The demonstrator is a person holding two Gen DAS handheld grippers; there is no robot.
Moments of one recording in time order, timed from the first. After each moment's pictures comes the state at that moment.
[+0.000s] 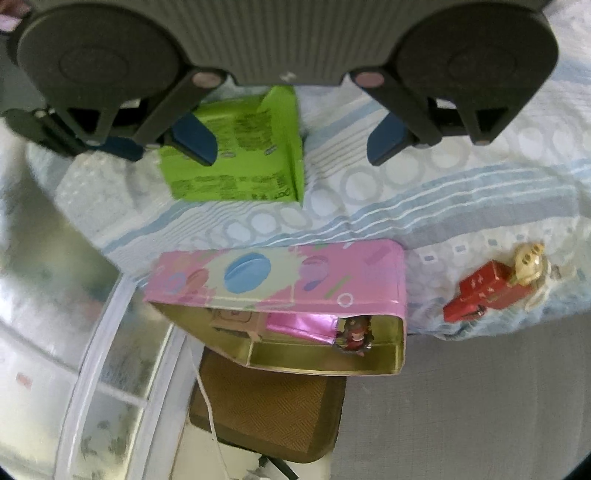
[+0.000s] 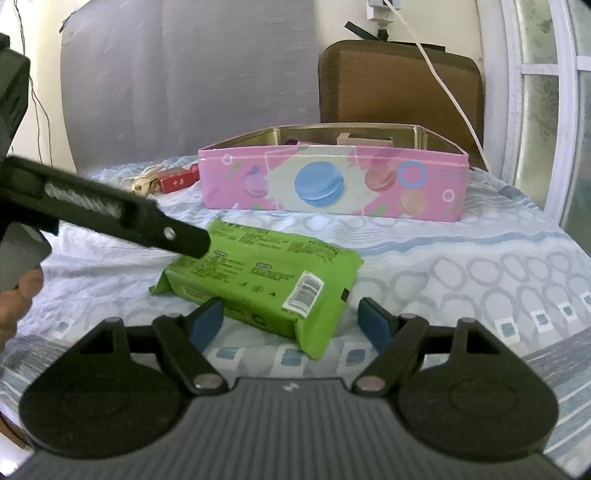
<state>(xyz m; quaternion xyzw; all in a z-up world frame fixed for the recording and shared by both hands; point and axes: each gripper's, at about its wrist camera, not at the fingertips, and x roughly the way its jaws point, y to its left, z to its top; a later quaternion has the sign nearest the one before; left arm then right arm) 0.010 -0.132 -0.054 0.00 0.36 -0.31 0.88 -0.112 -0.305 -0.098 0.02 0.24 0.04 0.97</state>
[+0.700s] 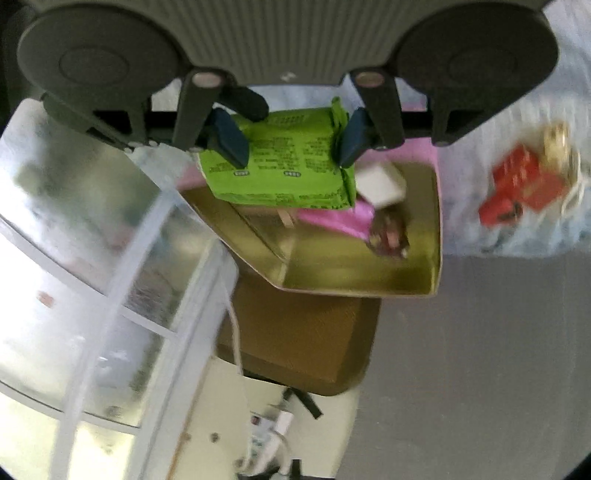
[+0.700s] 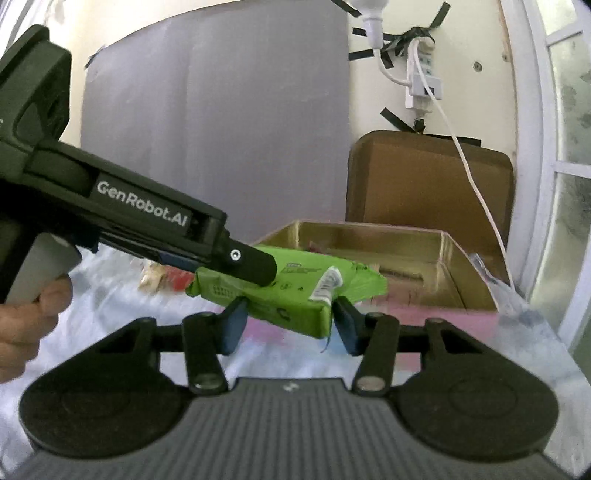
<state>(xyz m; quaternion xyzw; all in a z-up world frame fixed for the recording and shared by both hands) 0.081 -0.155 0.025 -0.03 0.32 -0.35 0.88 -0.046 -0.295 -0.020 -0.01 0.15 0.07 0.99</state>
